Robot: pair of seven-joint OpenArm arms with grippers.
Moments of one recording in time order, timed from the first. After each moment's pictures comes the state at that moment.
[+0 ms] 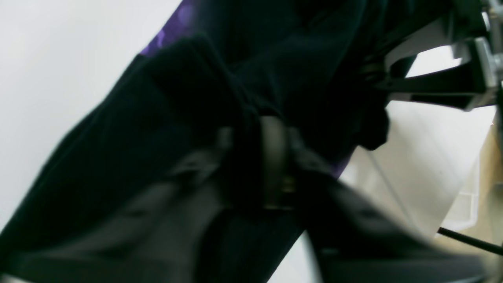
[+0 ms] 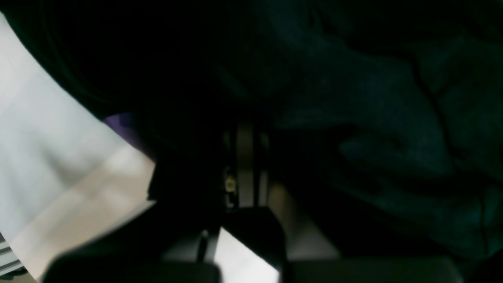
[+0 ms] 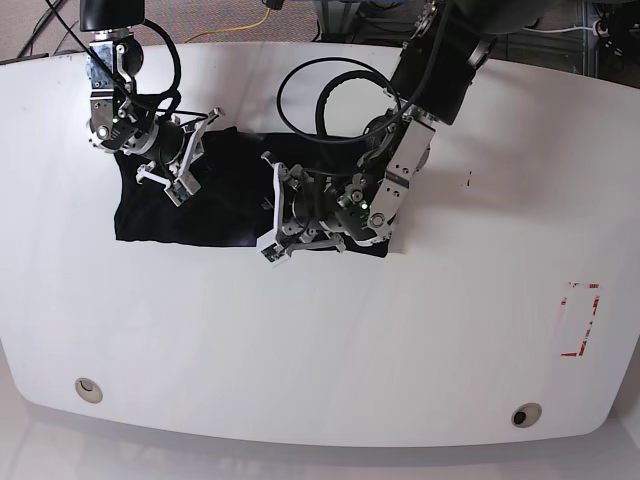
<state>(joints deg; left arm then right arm) -15.7 6.2 25.9 78.6 -18.4 -27.2 63.3 -11.1 22.0 4.0 87.9 24.7 40.4 -43.0</state>
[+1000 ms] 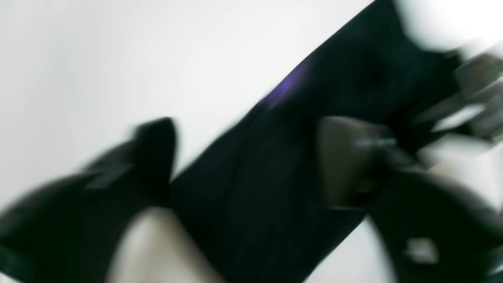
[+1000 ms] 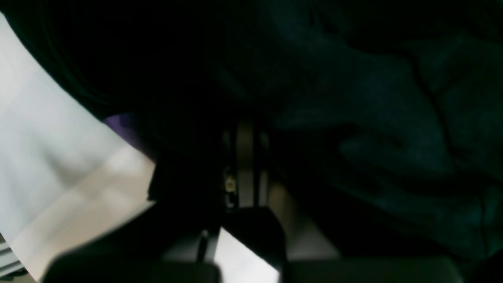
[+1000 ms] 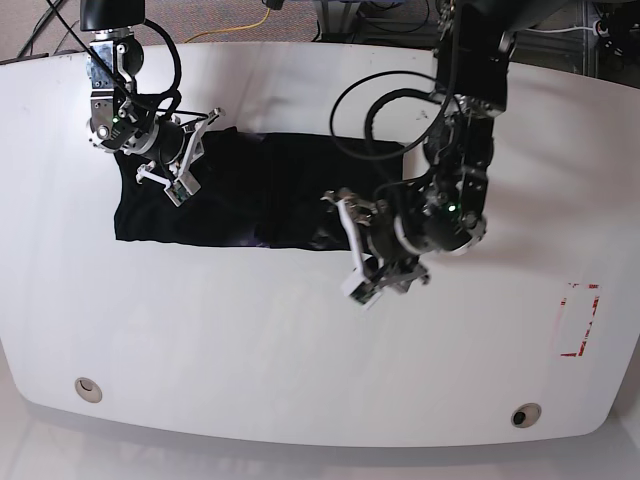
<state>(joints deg) -11.6 -1.1 12.0 97.5 -18.7 -27.1 65.3 -11.1 21.8 4.0 87.9 24.7 40.4 -43.0</state>
